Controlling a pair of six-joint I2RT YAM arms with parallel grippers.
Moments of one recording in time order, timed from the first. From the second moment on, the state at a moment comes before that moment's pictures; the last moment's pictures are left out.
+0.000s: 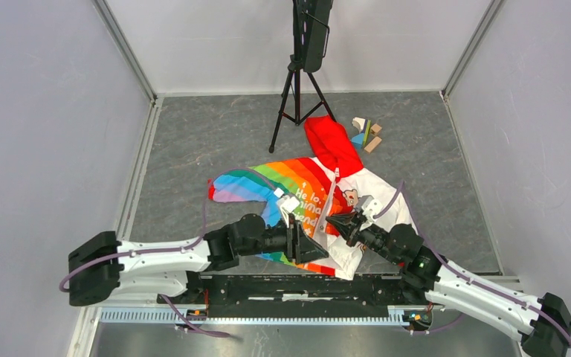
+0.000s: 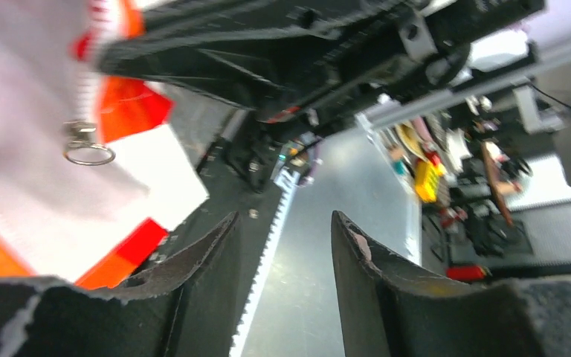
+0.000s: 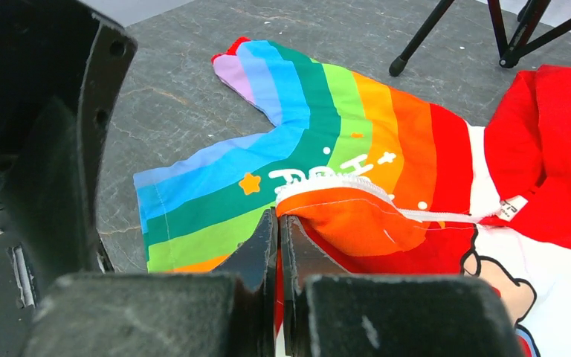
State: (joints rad) left arm -1.22 1.11 0.44 0.54 0.21 -0.87; right arm 0.97 0.47 0.13 0.33 0.05 0.06
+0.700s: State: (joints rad) left arm -0.98 1.16 0.50 0.34 0.29 -0.79; right arm 0.97 0.43 0.13 0.33 -0.03 0.07
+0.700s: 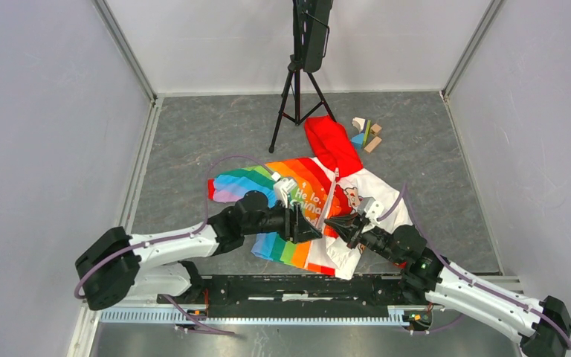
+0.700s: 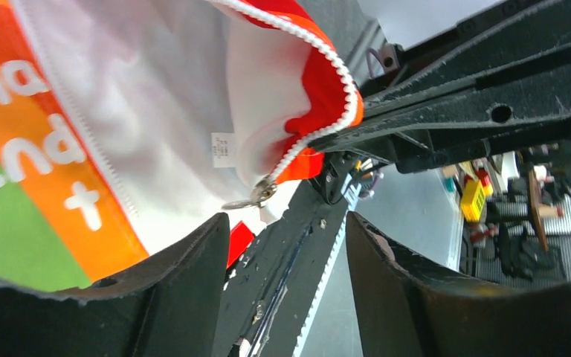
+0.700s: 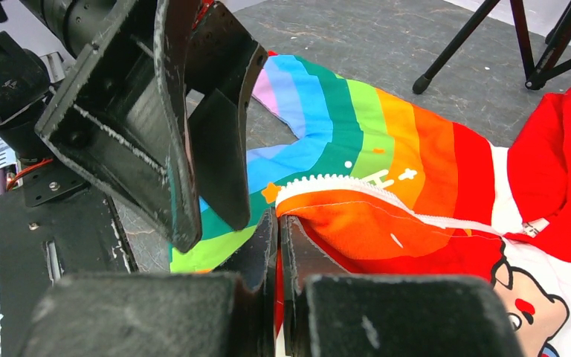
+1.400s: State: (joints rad) left arm -0.96 1.26 0.50 0.49 0.35 -0.76; right arm 0.97 0.43 0.13 0.34 -0.04 0.08
